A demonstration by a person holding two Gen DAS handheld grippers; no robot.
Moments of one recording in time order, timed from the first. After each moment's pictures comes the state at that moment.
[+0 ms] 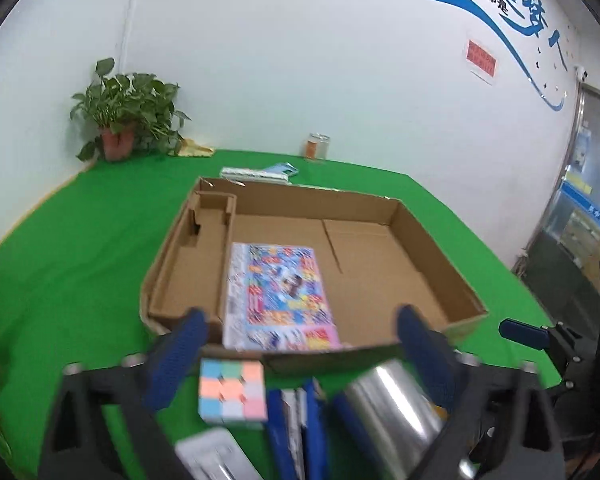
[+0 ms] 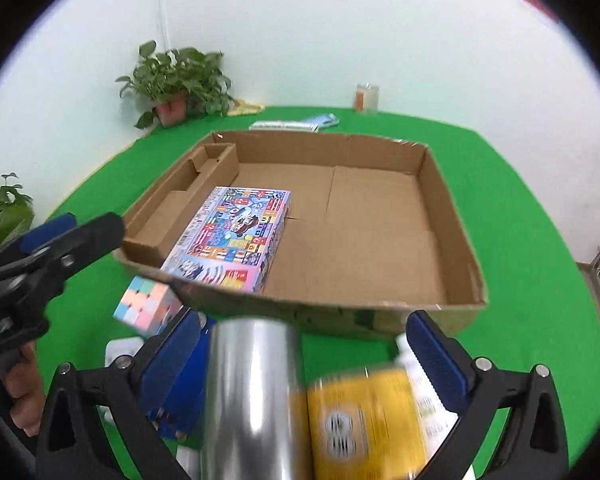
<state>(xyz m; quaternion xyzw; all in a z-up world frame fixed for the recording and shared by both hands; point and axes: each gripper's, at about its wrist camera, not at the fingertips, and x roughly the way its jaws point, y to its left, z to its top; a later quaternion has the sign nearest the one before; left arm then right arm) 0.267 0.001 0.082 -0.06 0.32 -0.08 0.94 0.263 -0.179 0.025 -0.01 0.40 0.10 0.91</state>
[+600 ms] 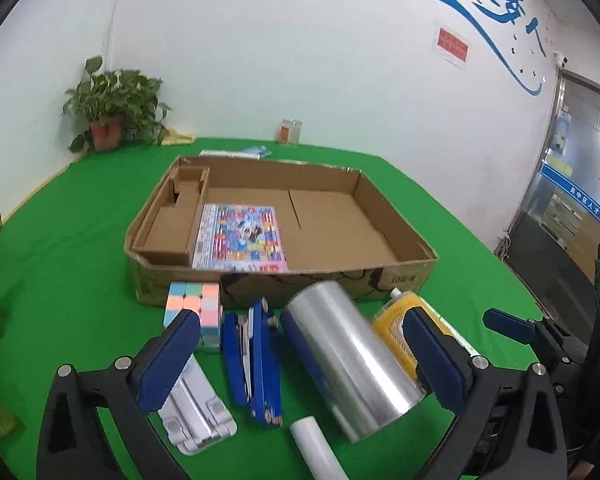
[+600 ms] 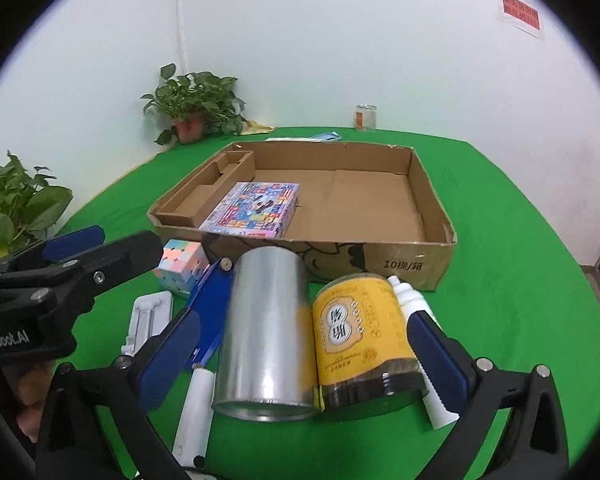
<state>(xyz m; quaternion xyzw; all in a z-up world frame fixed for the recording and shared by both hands) 0.179 -0.048 0.032 -0.06 0.33 -0.10 0.94 0.172 -0.202 0.019 0.00 0.36 0.13 0.93</state>
